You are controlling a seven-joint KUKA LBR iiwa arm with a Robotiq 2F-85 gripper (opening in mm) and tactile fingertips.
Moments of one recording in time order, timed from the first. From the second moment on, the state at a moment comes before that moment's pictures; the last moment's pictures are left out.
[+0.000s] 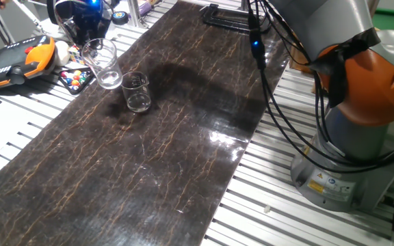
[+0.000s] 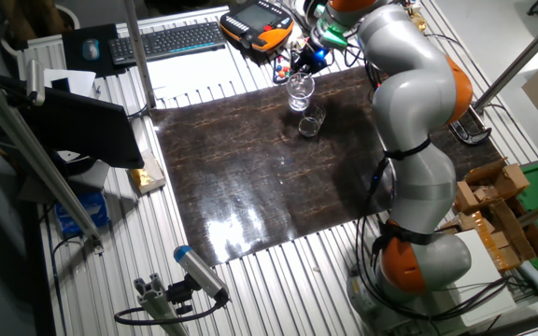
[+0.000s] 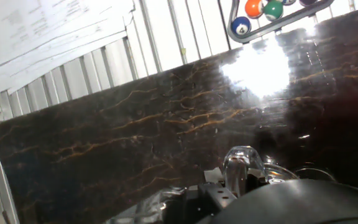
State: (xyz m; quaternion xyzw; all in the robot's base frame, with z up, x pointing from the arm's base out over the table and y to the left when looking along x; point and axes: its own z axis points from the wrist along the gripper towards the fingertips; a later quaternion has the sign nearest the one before) arm 0.711 0.047 0.231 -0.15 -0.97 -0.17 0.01
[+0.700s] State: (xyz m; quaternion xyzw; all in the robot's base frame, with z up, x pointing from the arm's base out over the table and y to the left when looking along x) arm 0.720 0.019 0.251 -0.16 -0.98 -0.15 0.00
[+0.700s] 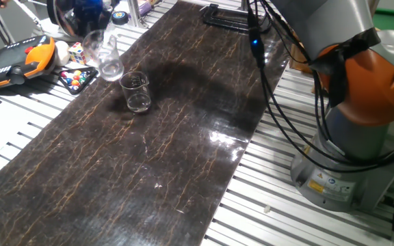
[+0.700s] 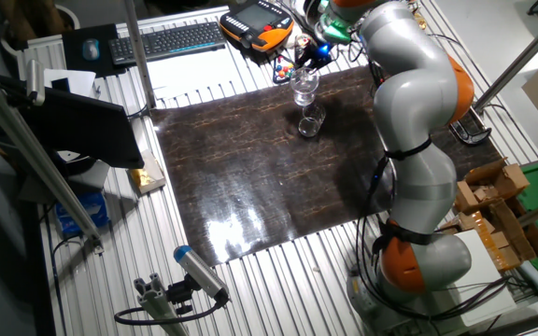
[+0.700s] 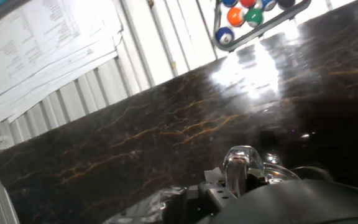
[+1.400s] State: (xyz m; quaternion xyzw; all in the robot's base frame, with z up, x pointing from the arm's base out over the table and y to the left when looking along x) arm 0.719 -0.042 0.259 -0.14 -0.98 -0.09 -0.05
